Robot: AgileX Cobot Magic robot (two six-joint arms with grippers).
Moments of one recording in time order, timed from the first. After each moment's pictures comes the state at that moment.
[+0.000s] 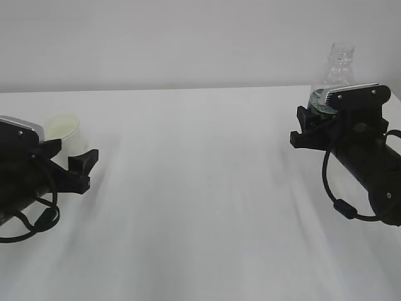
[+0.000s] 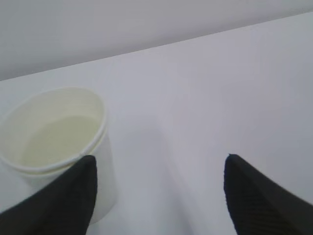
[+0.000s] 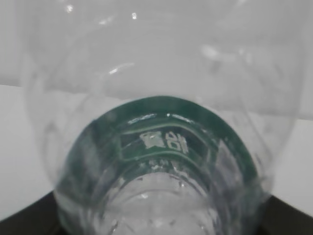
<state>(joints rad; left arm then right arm) -0.24 1.96 -0.48 0.06 -1.14 0.03 0.22 1.98 -0.68 0.15 -1.07 -0.15</state>
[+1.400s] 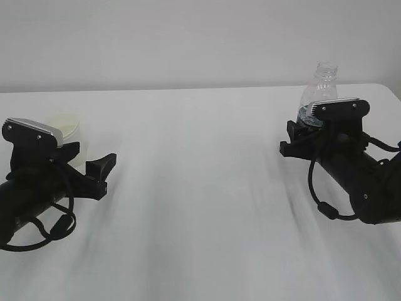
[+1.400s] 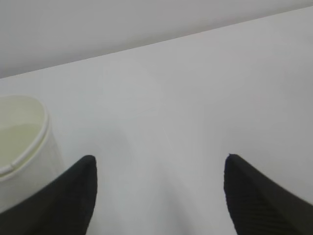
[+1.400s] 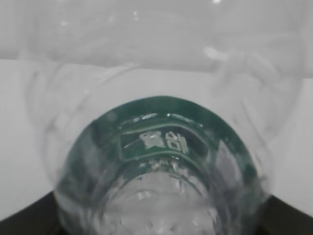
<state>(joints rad) -0.34 1.96 -0.48 0.00 -1.14 0.03 0.22 2.12 -0.78 0.15 -1.03 -0.10</state>
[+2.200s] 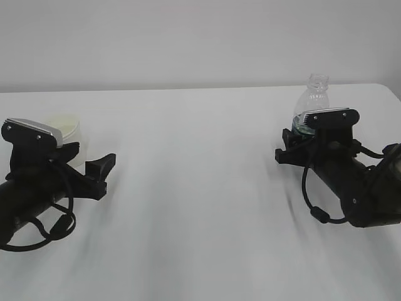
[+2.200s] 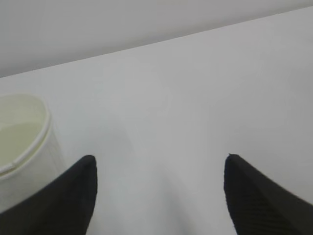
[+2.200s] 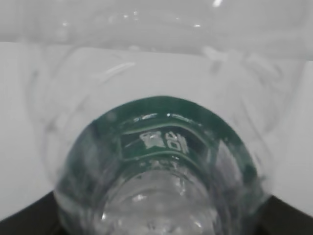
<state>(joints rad) -0.34 1.96 -0.48 0.00 -1.14 0.03 0.22 2.21 -0.83 0.15 -1.05 -0.10</state>
